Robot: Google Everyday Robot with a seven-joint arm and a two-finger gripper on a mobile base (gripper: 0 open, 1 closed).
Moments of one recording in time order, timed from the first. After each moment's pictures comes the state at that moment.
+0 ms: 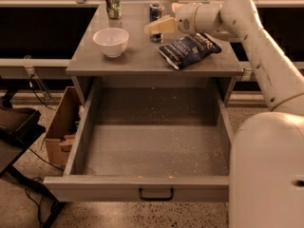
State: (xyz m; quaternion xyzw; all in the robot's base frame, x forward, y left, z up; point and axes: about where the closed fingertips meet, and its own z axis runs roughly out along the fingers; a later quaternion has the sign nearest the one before) arm 0.840 -0.045 0.944 -0.39 0.66 0.27 0.58
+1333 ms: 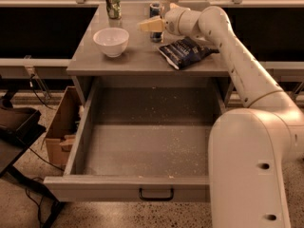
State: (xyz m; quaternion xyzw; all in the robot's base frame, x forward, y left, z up) arm 0.918 -0.029 0.920 -0.32 0.67 0.21 0.64
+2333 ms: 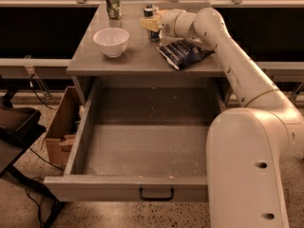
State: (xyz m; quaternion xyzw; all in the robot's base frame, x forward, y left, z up) arm 0.918 -0.016 0.913 -0.32 0.67 0.21 0.63
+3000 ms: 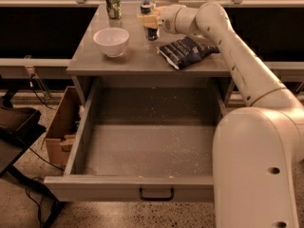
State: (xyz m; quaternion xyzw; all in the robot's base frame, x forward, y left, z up) arm 0.900 -0.010 0.933 -0.33 0.66 0.23 0.63
